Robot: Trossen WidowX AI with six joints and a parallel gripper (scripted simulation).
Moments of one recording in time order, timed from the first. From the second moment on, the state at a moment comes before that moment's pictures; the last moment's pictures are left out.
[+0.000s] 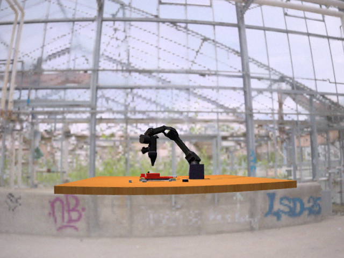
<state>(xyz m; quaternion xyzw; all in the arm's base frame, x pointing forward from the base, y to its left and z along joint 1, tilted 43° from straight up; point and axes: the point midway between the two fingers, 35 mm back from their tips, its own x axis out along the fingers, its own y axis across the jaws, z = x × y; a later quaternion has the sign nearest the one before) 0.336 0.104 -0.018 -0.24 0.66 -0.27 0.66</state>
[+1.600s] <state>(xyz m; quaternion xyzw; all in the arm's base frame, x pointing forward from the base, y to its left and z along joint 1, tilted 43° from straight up) 0.336 0.075 -0.048 -0.24 0.66 -0.27 0.66</state>
